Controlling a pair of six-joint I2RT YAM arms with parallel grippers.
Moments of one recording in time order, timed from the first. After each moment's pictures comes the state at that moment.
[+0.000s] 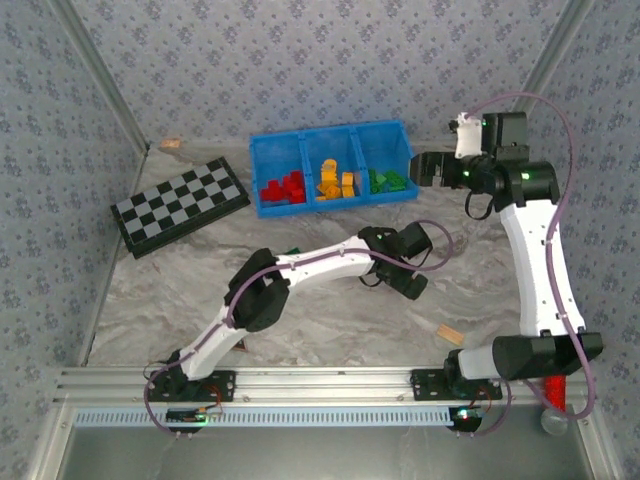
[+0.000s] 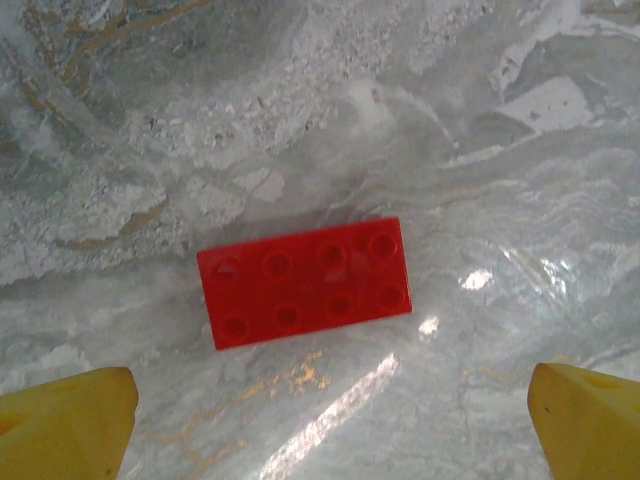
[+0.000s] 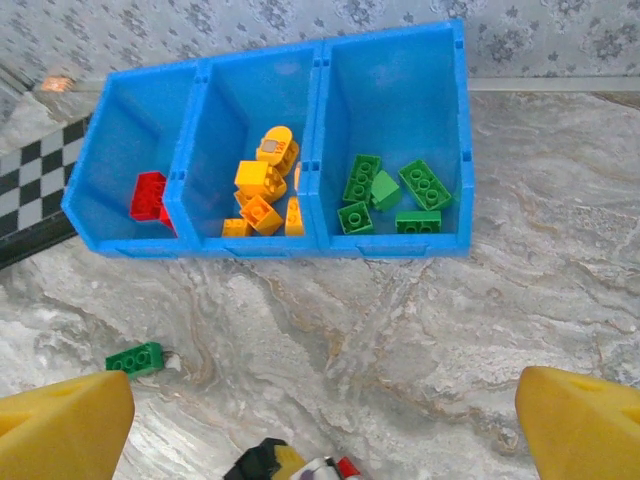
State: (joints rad) left arm -1.15 2.33 2.07 -0.87 -0.05 -0.43; right arm 0.07 1.37 1.71 -1.05 -0.28 0.06
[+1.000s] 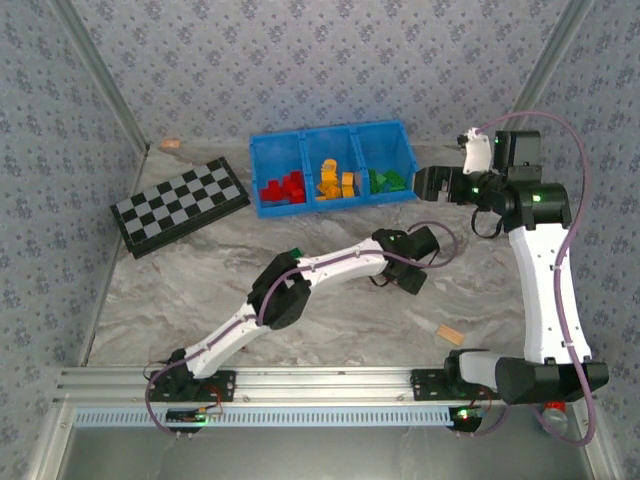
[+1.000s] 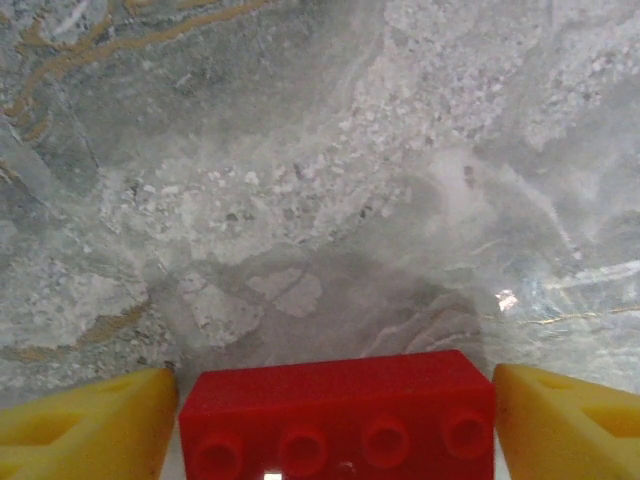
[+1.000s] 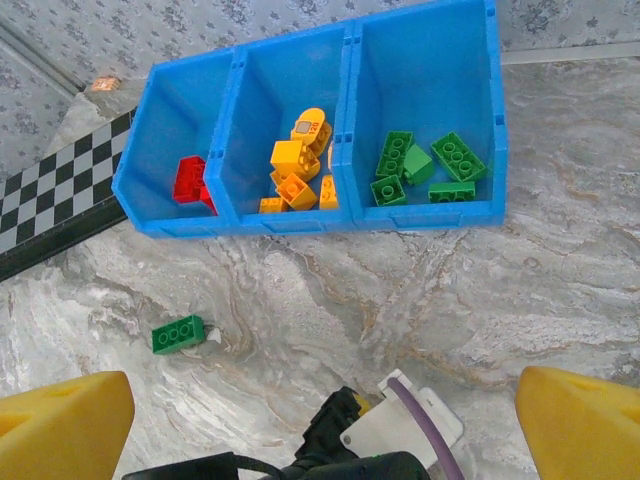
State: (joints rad) left arm -1.13 2.55 2.31 -0.95 -0.10 -0.50; right arm 0.02 1.25 1.60 -1.05 -0.38 0.08
